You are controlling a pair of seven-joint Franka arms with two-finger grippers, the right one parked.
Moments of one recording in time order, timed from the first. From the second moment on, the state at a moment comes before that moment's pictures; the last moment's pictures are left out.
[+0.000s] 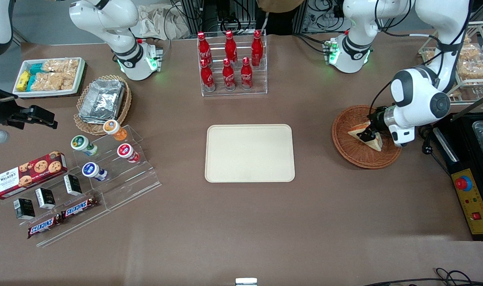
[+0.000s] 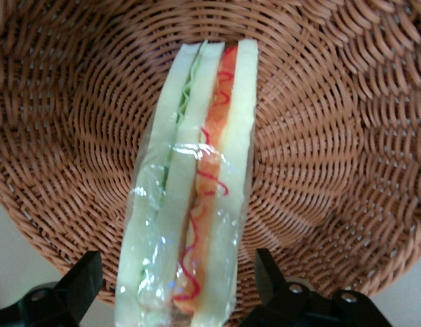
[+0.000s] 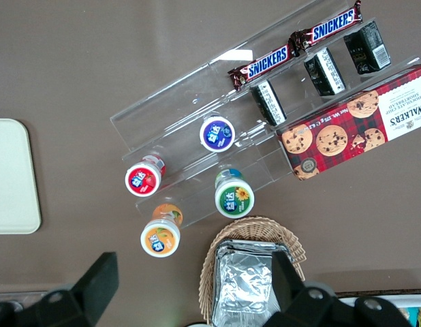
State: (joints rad) arm 0.06 0.09 -0.03 -2.47 -0.24 2.29 -0.82
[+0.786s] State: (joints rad) arm 0.06 0.11 -0.02 -2.47 -0.24 2.32 -0.82
